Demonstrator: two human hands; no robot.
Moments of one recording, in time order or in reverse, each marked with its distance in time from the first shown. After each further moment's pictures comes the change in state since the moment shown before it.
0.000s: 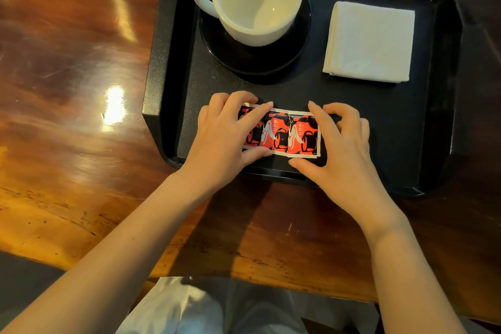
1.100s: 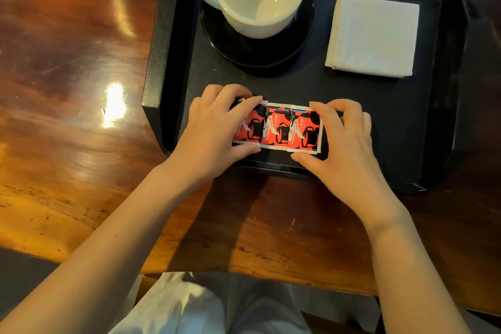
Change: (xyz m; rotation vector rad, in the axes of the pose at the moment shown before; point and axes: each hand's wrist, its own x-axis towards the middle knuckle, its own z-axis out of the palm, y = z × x) left_hand -0.002 -0.010 -0.017 0.018 -0.091 0.023; right_hand 0.000 0.001 0.006 -0.047 0.055 -0.019
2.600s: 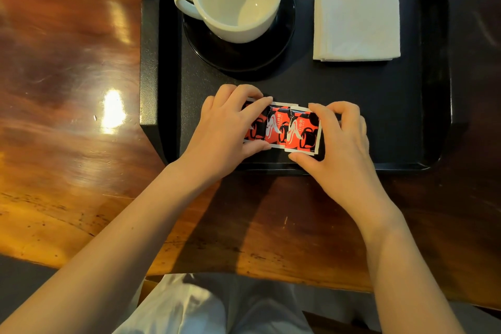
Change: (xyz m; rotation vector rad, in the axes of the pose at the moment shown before) left_hand 0.015 0.023 0.009 0.027 -0.005 0.054; right_hand -0.007 0.008 -0.001 0.010 0.048 0.037
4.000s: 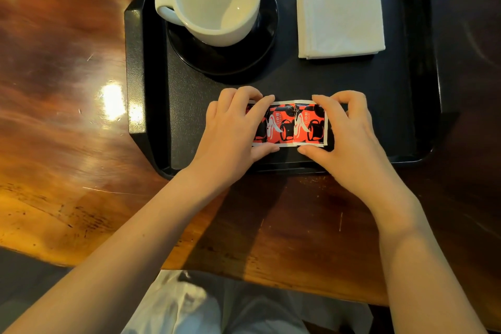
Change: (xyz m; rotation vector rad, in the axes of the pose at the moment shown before) left_hand 0.011 0.039 0.017 -0.007 0.098 -0.110; right_hand 0.022 0.035 -0.030 0.032 -0.091 -0.078
